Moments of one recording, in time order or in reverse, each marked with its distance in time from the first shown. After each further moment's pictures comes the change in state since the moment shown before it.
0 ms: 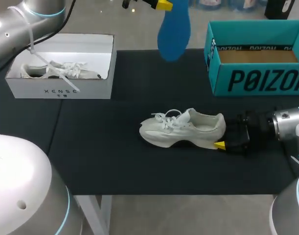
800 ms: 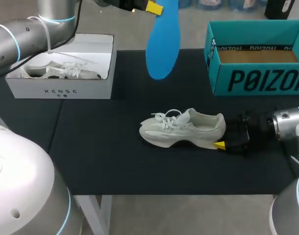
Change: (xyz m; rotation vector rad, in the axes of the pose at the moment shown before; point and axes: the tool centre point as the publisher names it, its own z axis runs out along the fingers) left arm 0.024 0.019 -0.012 0.245 0.422 -0.605; right arm 0.000 0.000 0.000 0.000 0.000 0.000
